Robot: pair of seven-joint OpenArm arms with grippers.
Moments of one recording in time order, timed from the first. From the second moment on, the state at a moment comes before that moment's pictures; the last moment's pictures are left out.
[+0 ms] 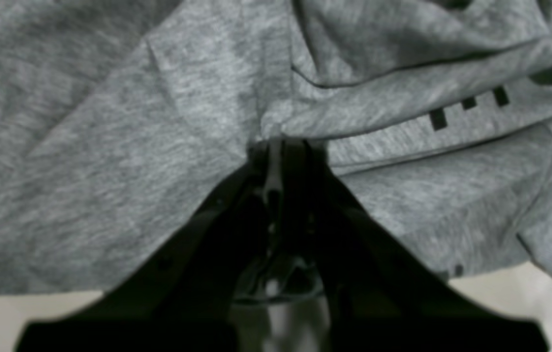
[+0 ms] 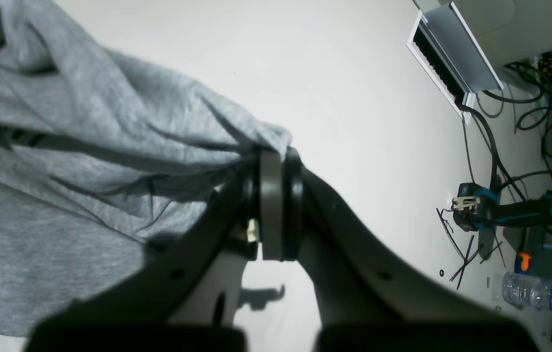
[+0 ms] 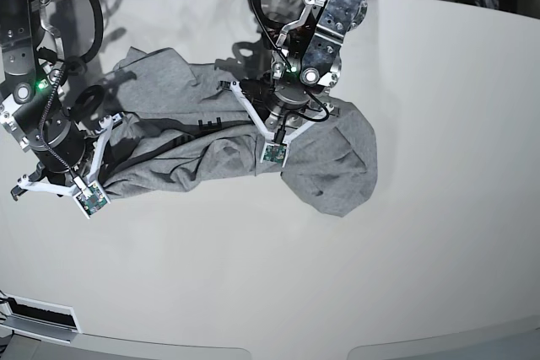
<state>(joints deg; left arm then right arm) 5.1 5.1 23.1 83.9 2.7 8.2 43.0 -7.3 25.7 -2.4 112.6 -2.7 16.5 -47.4</state>
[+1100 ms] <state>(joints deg) 6.4 -6.6 23.4 107.1 3.9 0.1 51.5 -7.3 25.7 -2.4 112.6 -2.9 16.5 -47.1</state>
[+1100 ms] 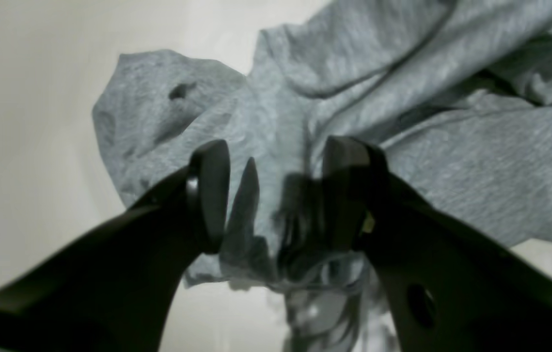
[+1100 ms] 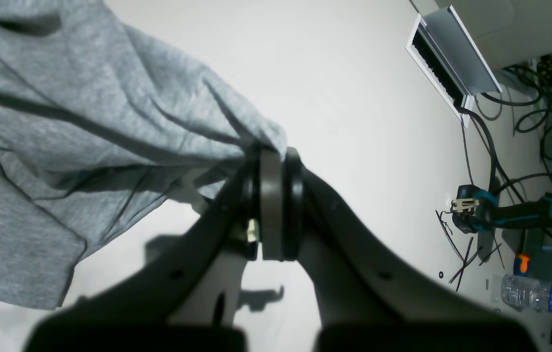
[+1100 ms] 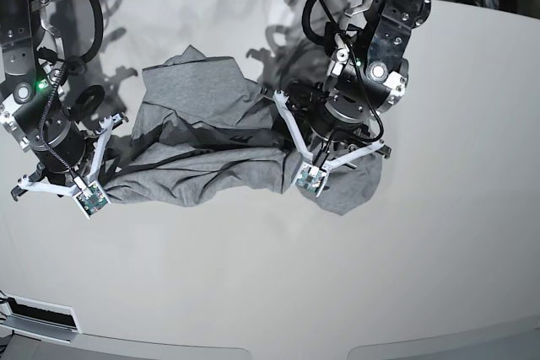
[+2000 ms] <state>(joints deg) 11.9 -7.9 23.4 112.0 19.7 10.4 47.3 -7.4 25.7 -2.4 112.6 -2.9 16.6 -47.2</state>
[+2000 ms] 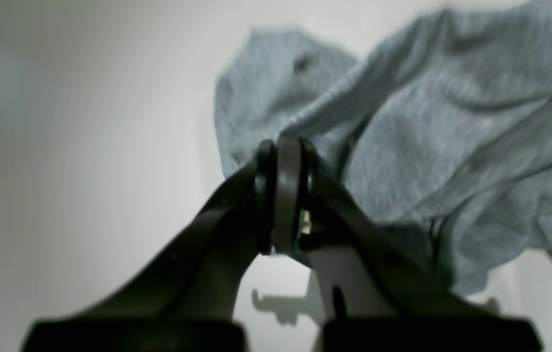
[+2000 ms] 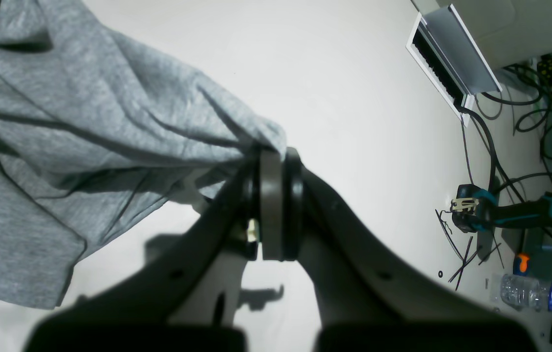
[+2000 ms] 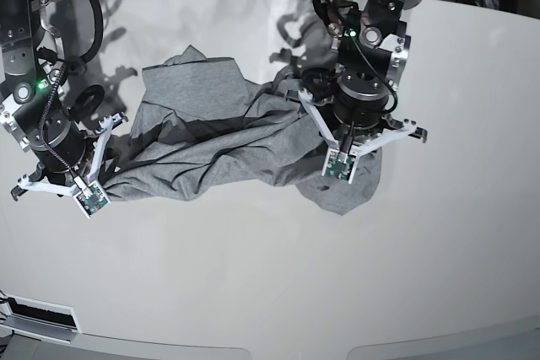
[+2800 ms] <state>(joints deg) 11.3 -21.1 23.4 118.6 16.8 5.0 47.5 -7.3 26.6 -2.4 112.6 -2.9 17.0 -47.2</state>
